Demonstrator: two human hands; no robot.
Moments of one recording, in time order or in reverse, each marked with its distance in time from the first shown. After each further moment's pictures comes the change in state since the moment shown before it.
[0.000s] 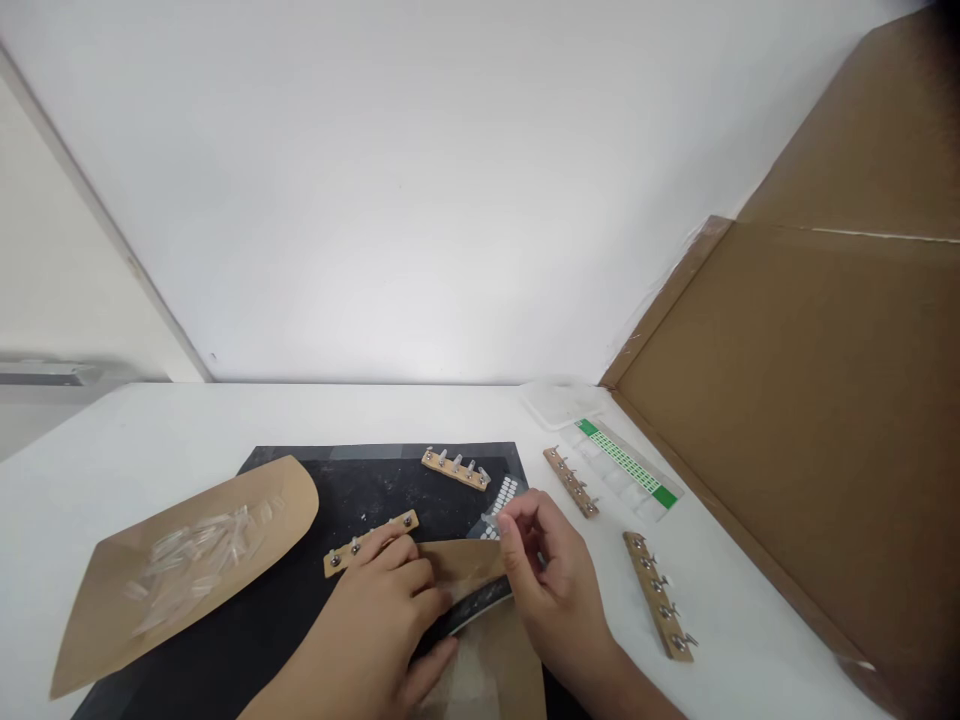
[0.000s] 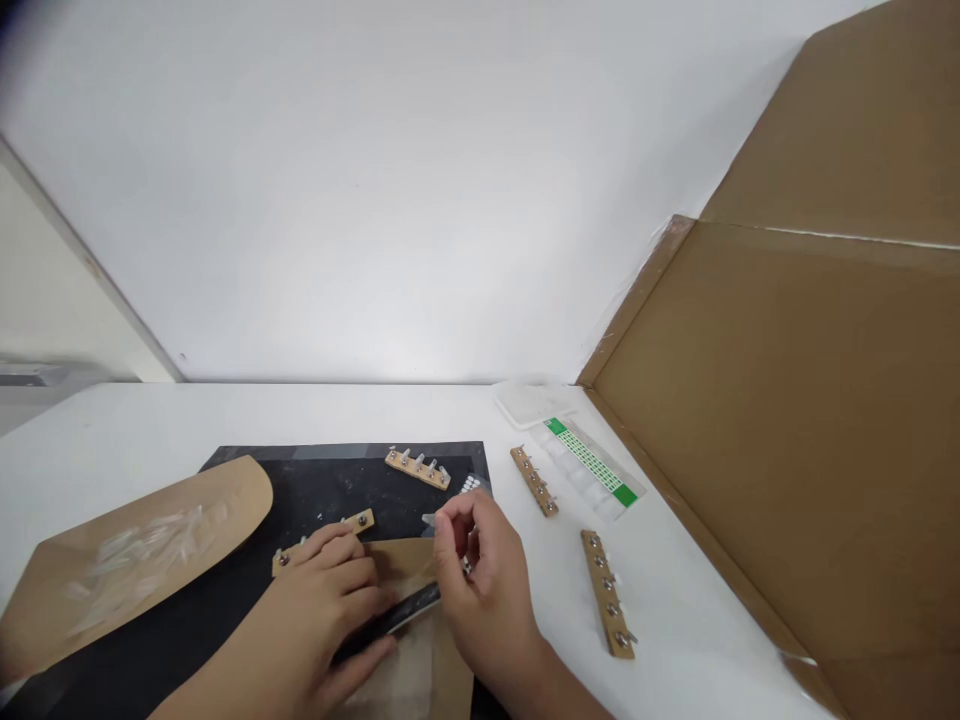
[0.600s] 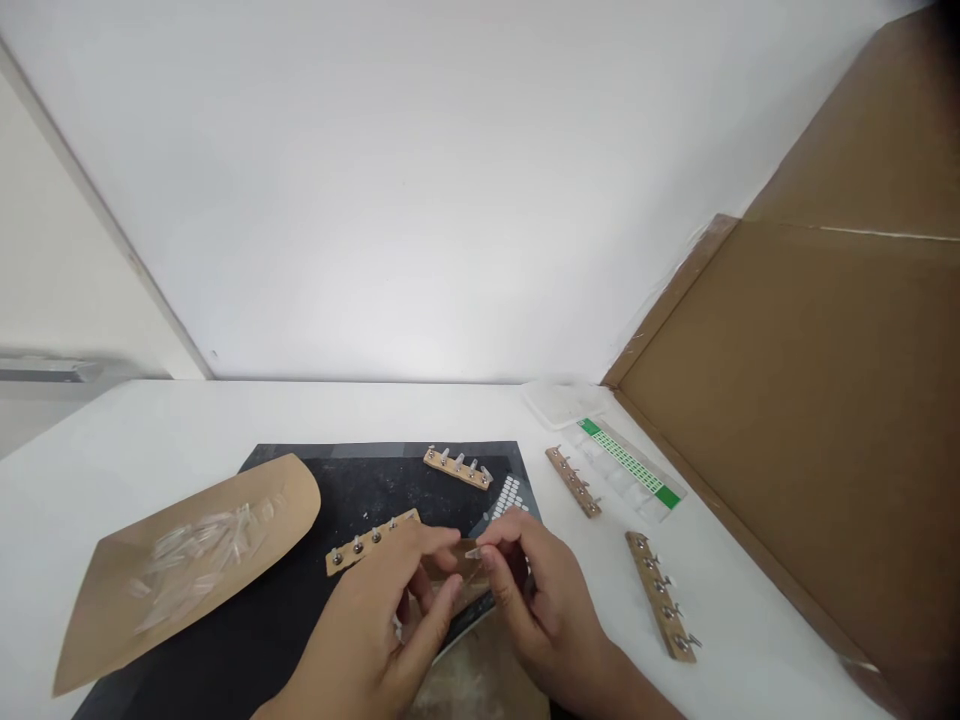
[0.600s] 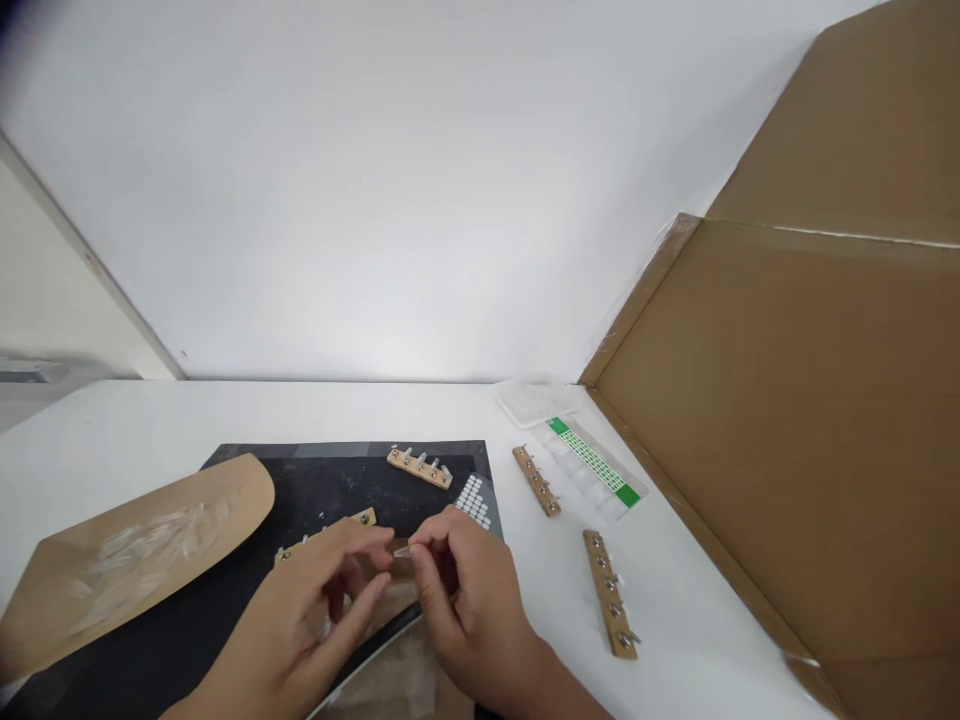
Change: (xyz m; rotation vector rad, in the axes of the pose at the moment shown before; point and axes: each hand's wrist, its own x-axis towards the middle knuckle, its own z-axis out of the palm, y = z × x) left_hand -0.005 0.005 0.007 -0.489 0.424 -0.143; right_hand -0.006 -0.002 -0.002 0.015 -0.233 -0.134
